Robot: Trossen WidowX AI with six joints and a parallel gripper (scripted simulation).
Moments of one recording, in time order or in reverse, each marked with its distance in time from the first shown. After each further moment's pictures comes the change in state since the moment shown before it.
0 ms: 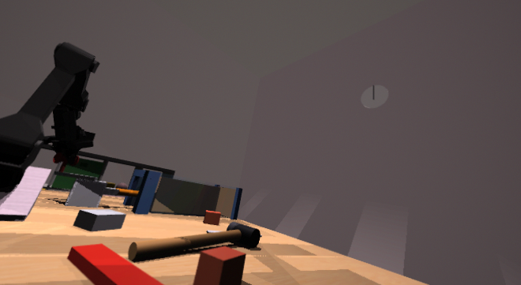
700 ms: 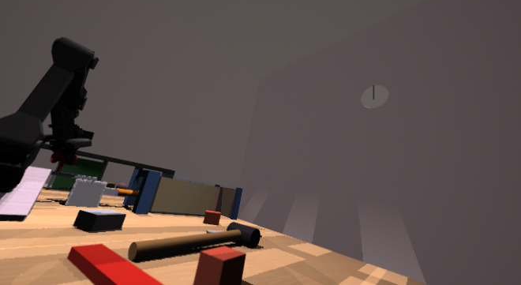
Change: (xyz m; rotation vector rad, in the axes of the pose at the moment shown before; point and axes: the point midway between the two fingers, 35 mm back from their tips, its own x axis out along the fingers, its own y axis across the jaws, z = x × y) arm -0.007 -0.015 -0.014 -0.005 0.002 0.006
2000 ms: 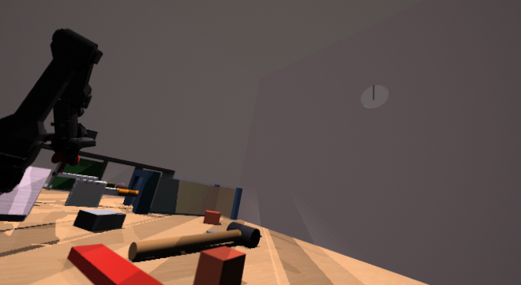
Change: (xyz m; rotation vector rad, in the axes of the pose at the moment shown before) arm -0.010 -0.050 -0.020 -0.012 0.016 0.012
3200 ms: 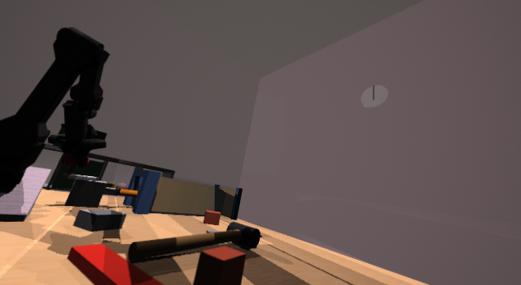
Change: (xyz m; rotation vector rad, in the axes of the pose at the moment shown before) arm 0.001 -0.043 0.003 -0.012 0.014 -0.003
